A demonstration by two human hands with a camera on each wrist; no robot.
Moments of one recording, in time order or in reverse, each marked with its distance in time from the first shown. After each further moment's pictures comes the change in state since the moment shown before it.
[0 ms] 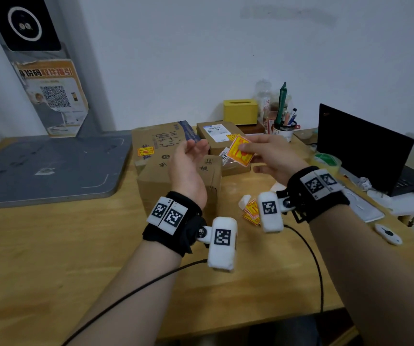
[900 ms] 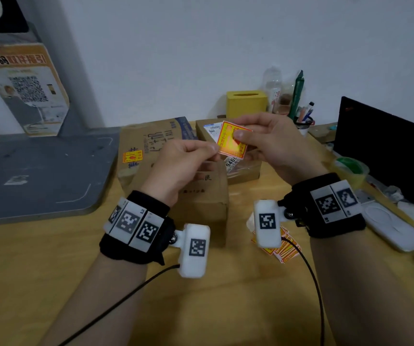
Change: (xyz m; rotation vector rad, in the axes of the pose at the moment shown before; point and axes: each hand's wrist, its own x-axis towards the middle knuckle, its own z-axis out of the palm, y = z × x) left_hand 0.075 0.016 0.004 0.843 -0.384 0.125; right_hand 0.060 -0.008 0.017 0.004 -0.058 -0.247
